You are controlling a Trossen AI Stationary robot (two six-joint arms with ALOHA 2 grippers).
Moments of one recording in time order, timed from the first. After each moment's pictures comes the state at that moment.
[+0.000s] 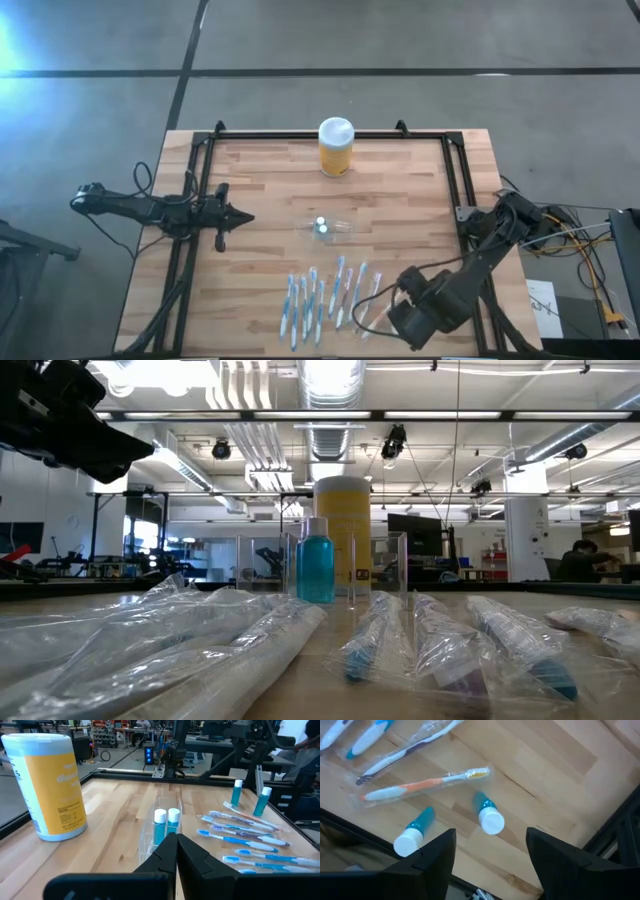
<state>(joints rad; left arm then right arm) -0.22 0.22 0.13 -0.09 -0.27 -0.10 0.80 1.80 1.60 -1.40 0.04 1.81</state>
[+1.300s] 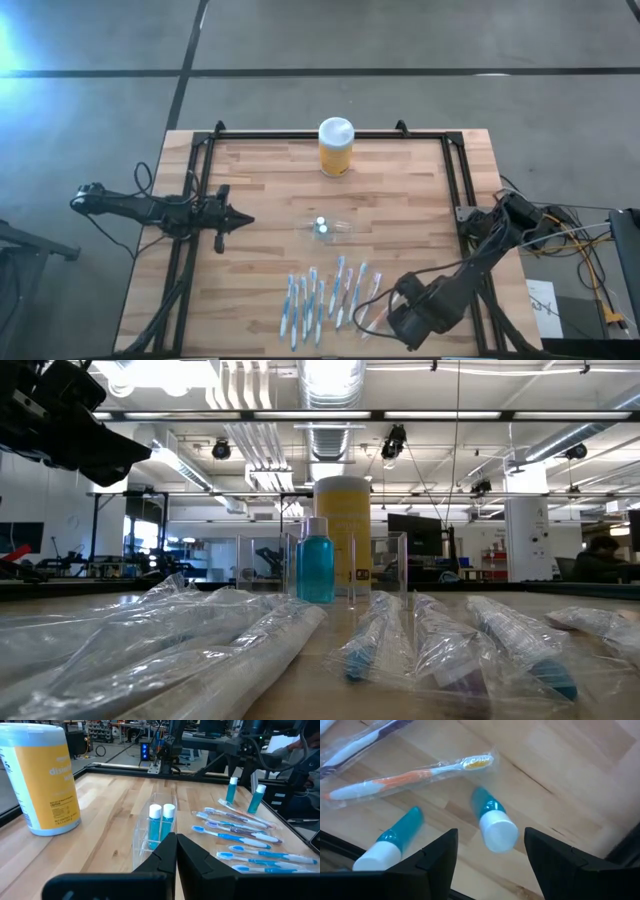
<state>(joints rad) -0.22 0.23 0.13 -0.11 -0.25 -0.13 0.81 1.81 1.41 -1.18 0.00 1.83</state>
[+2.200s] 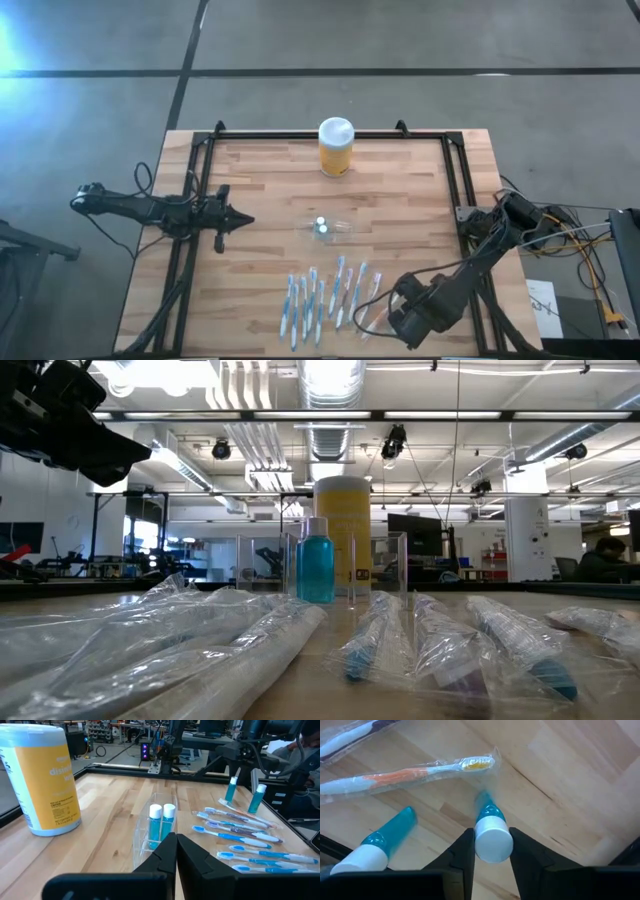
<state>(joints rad) -0.22 0.22 0.13 -0.11 -0.25 -0.13 0.81 1.81 1.36 -1.15 0.00 1.77</state>
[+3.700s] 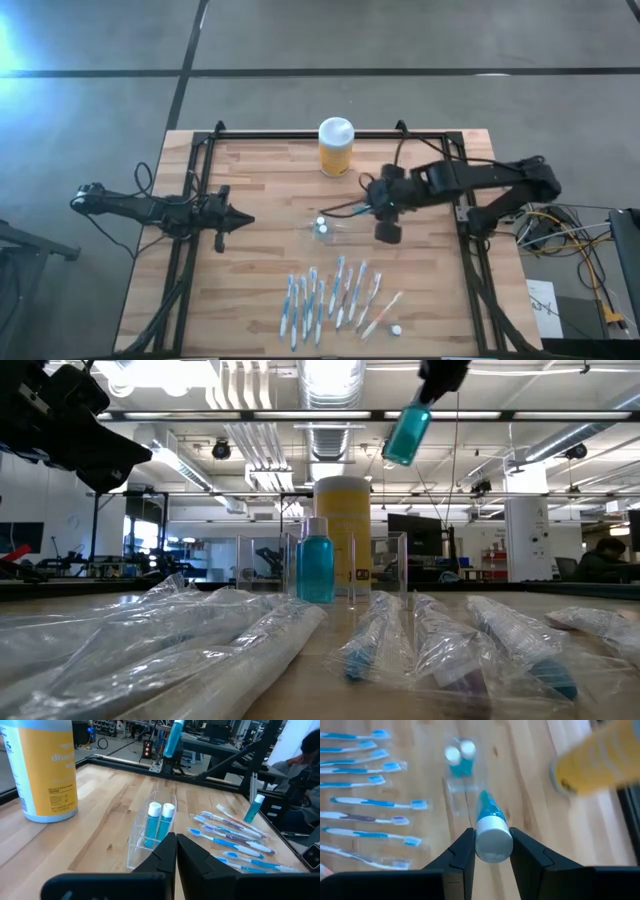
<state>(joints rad) -0.22 0.23 0.12 -0.11 -0.26 -0.24 0.11 1.47 1.52 -1.12 0.19 0.21</state>
